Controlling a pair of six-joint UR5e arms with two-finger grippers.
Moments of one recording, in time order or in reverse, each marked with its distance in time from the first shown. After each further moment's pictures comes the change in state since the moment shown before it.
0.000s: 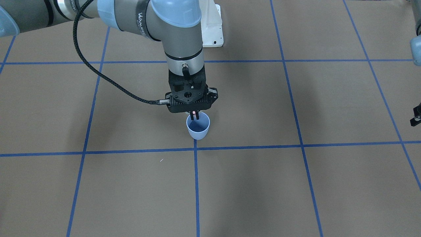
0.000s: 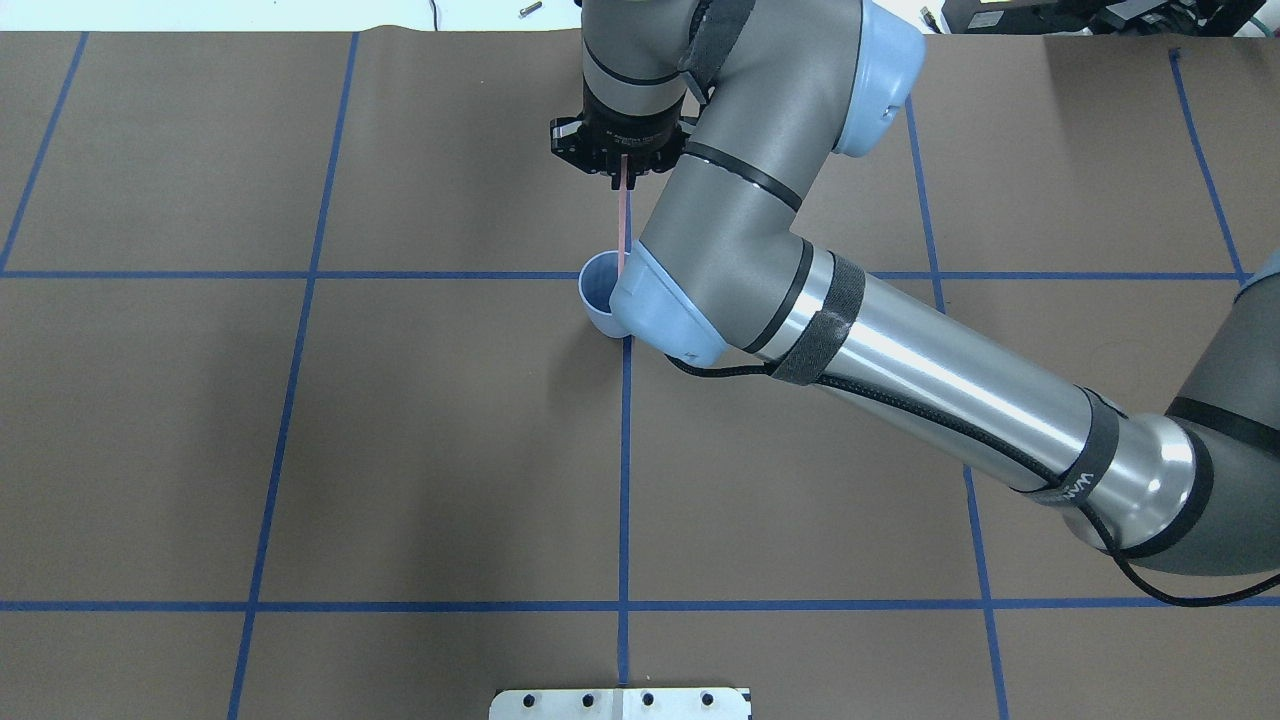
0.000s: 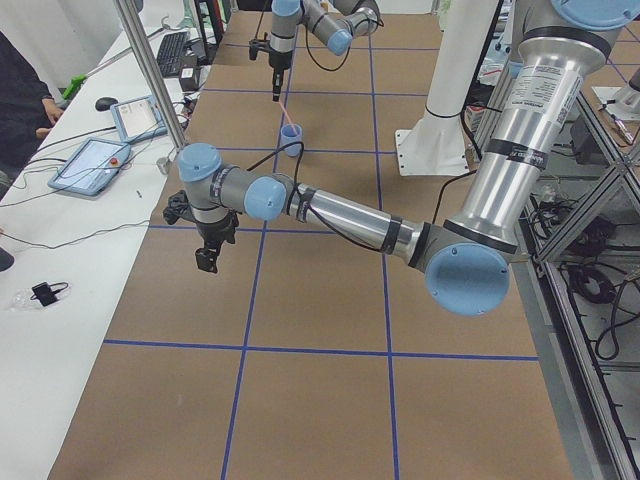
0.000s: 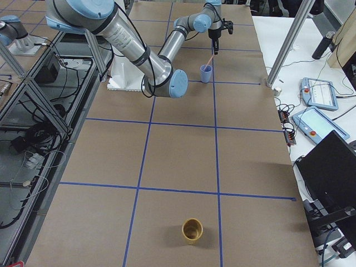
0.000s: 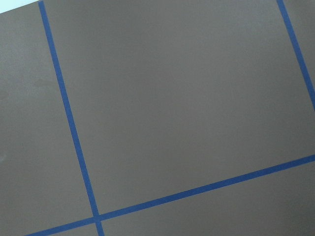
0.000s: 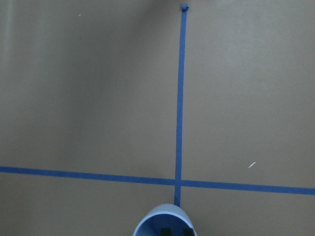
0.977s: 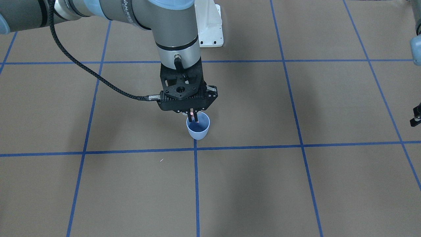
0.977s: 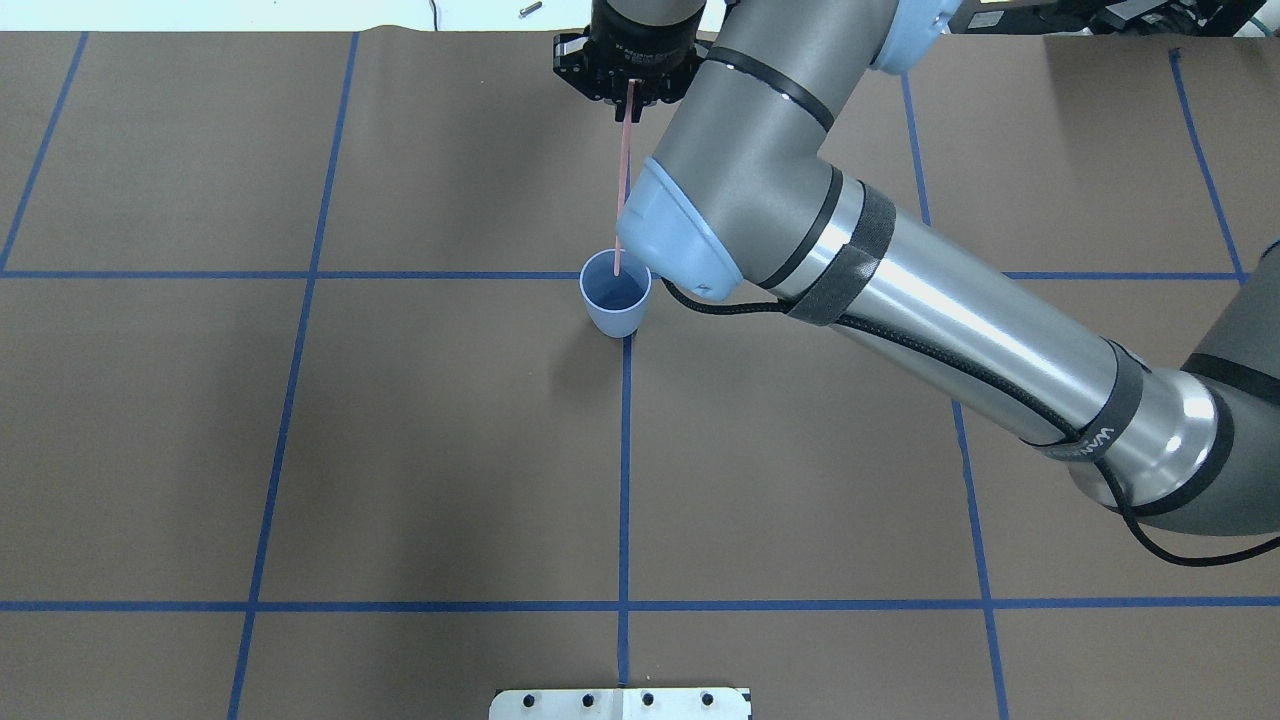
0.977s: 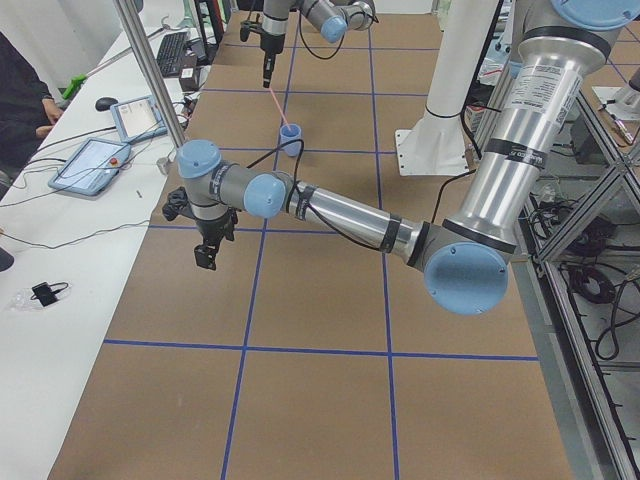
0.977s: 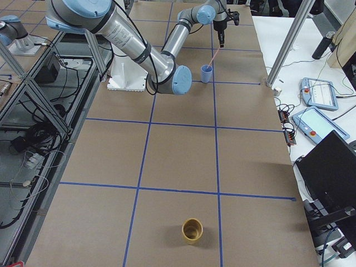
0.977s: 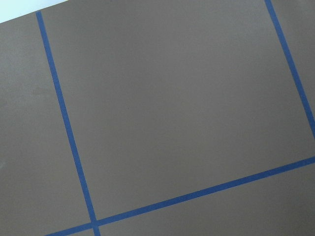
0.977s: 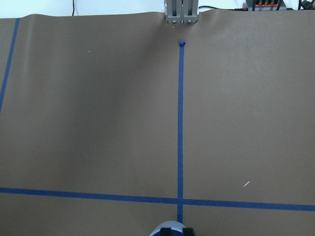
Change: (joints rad) left arm -0.001 -0.003 -0.005 0.000 -0.002 0.001; right arm 0.047 0.042 0.012 -0.034 0.006 -0.002
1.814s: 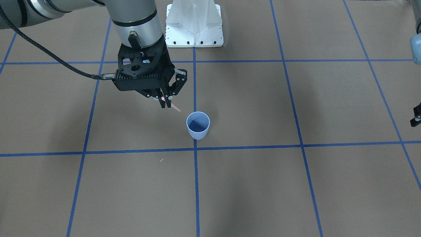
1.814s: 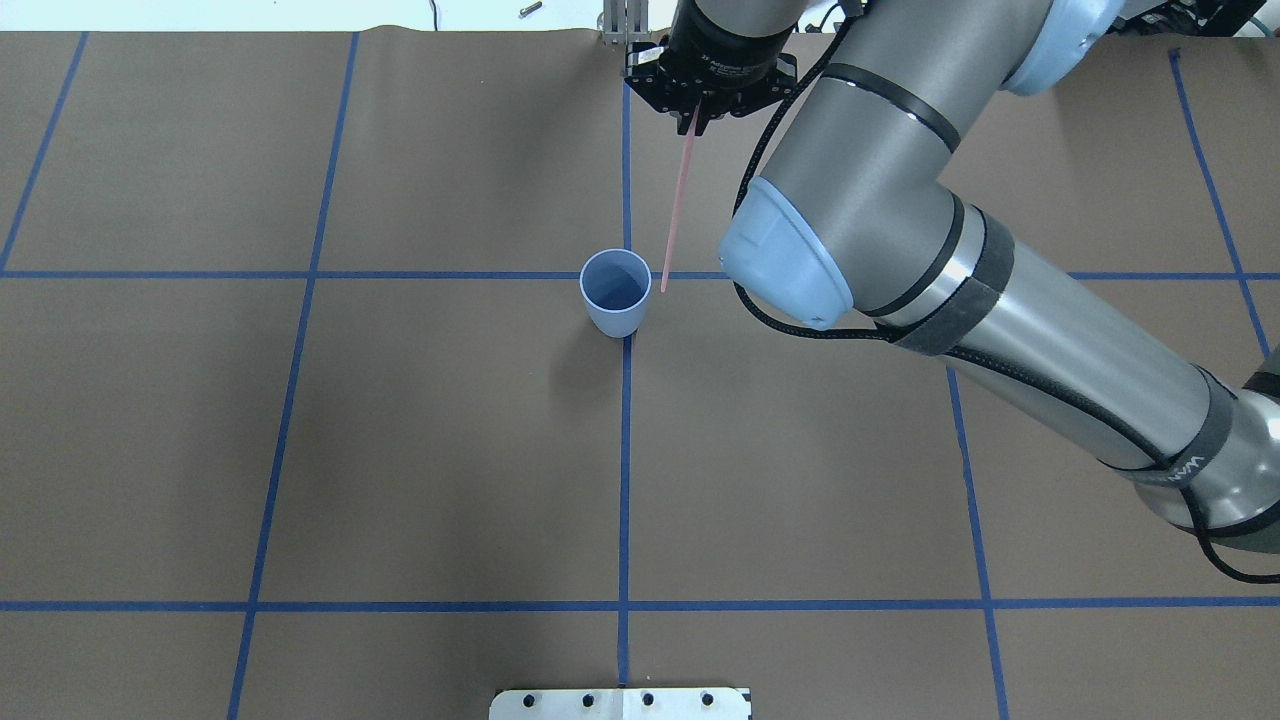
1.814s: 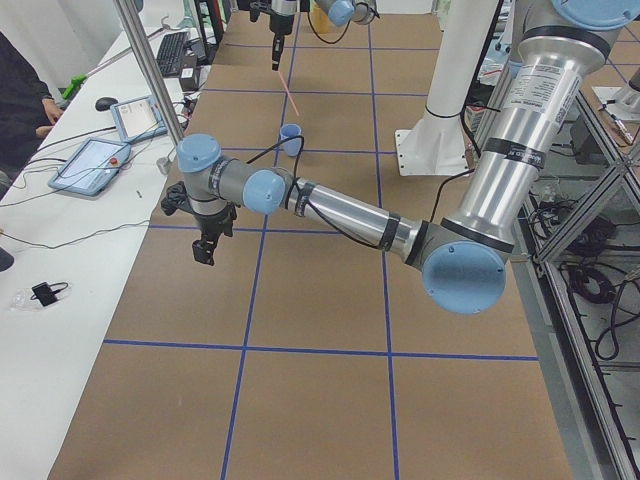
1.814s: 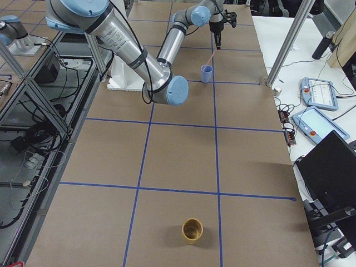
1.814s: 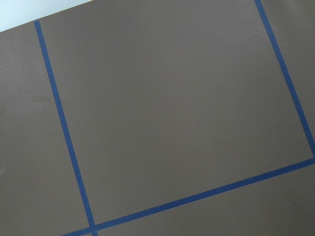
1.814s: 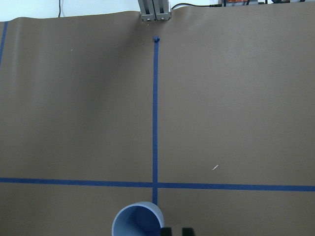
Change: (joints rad) left arm -0.001 -0.009 -0.010 0.000 0.000 0.000; right arm 0.050 -0.098 0.183 -0.078 0.049 0.001
